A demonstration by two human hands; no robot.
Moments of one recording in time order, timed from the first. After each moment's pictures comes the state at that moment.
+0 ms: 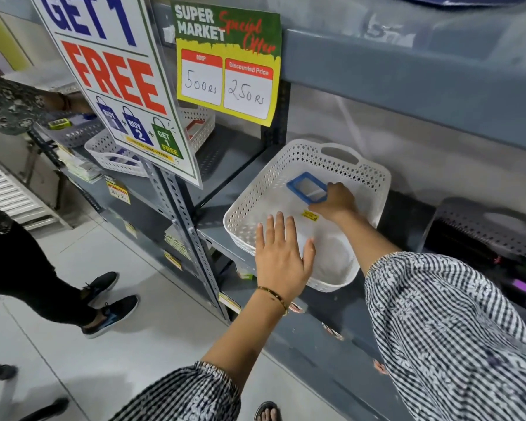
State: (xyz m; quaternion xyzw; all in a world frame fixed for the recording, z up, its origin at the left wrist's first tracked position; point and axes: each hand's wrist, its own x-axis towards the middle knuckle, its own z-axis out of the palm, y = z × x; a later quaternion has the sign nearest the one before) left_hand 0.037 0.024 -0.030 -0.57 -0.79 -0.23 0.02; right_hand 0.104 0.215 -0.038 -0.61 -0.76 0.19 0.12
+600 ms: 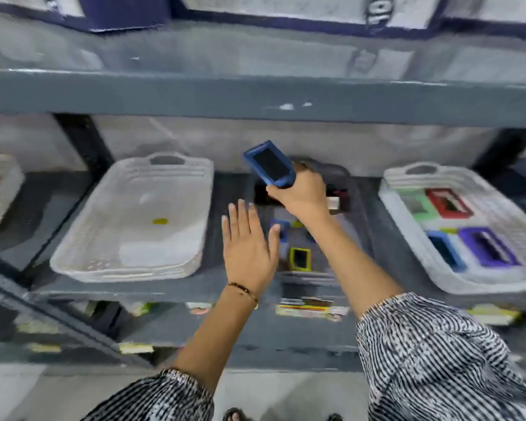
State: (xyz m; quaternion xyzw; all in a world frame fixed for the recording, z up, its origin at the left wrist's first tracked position) left_hand 0.220 0.000 0.003 -0.73 -0.62 -0.29 -0.02; right_hand 0.338 0.073 0.052 -0.70 -0.59 0.11 0.39
